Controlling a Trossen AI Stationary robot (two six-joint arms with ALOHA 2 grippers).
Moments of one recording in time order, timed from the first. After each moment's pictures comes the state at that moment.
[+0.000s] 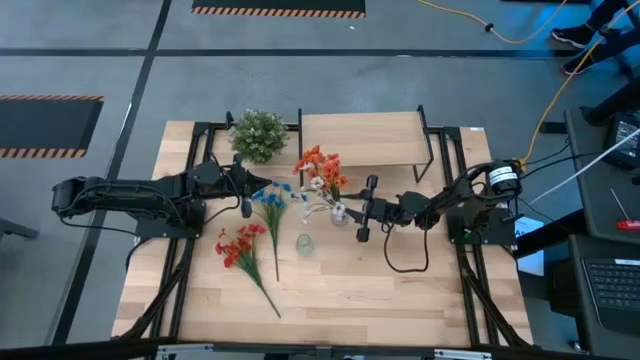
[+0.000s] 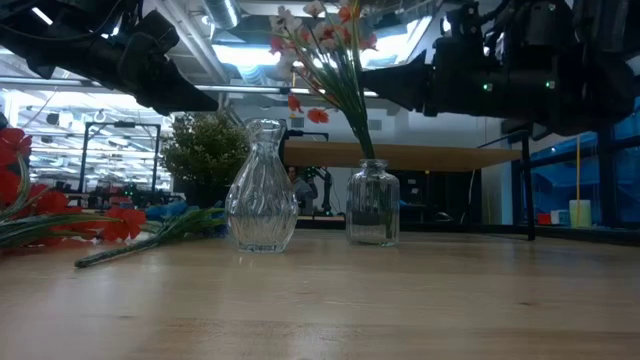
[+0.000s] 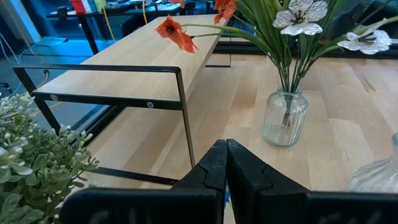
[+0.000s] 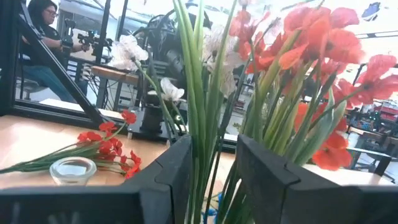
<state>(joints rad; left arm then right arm) 0.21 0.68 0.27 0.15 -0.11 0.02 0.08 1.75 0.42 1.52 0.22 -0.30</state>
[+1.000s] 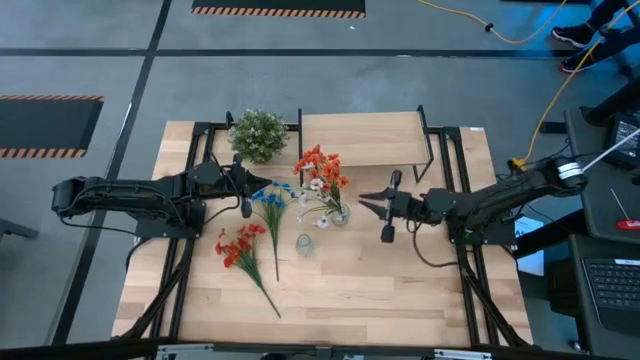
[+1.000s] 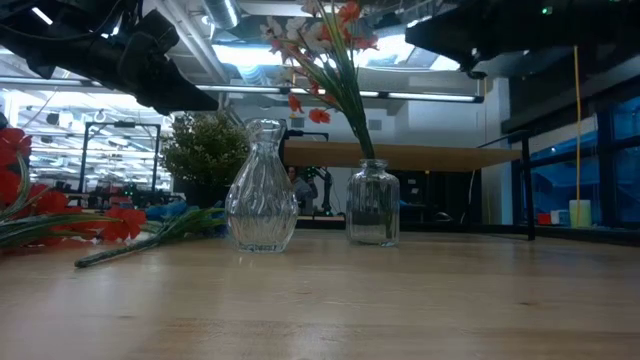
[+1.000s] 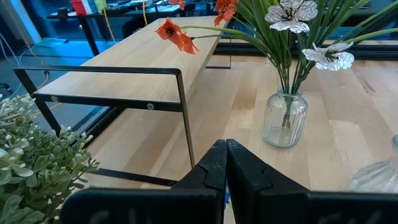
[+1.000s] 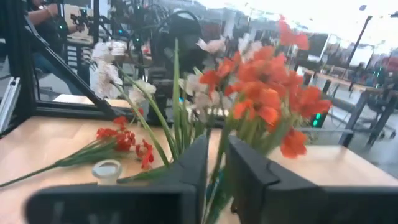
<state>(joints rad) 0.21 0.68 0.27 0.16 -0.11 0.02 0.19 1.11 0.42 0.71 0.40 -0.16</state>
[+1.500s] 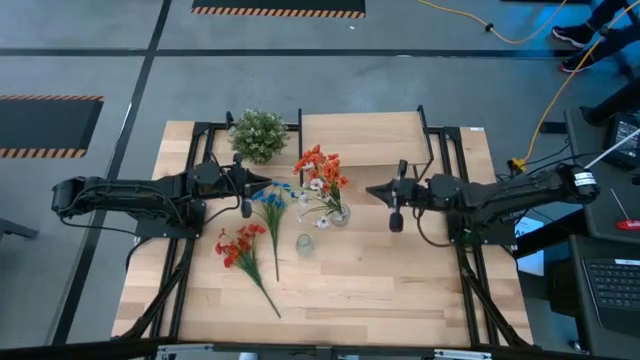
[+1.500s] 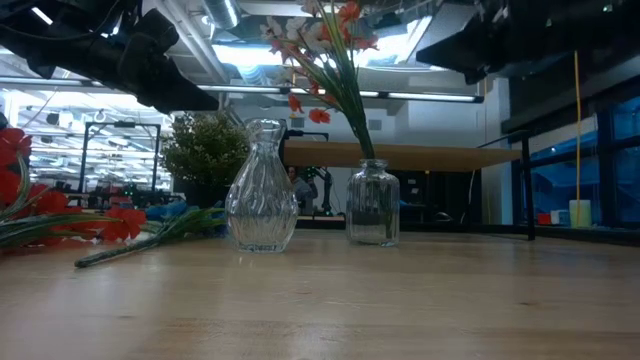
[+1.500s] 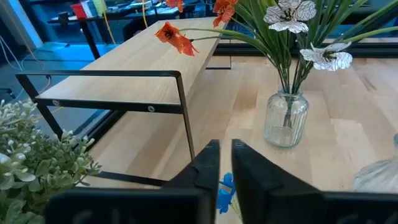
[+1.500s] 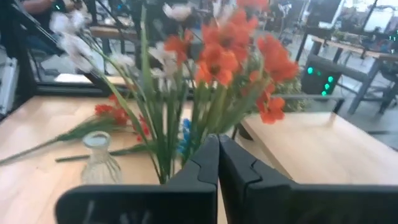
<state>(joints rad) 0.21 0.68 0.27 0.16 -0.11 0.04 0.04 0.95 0.42 0.43 0.23 -0.08</state>
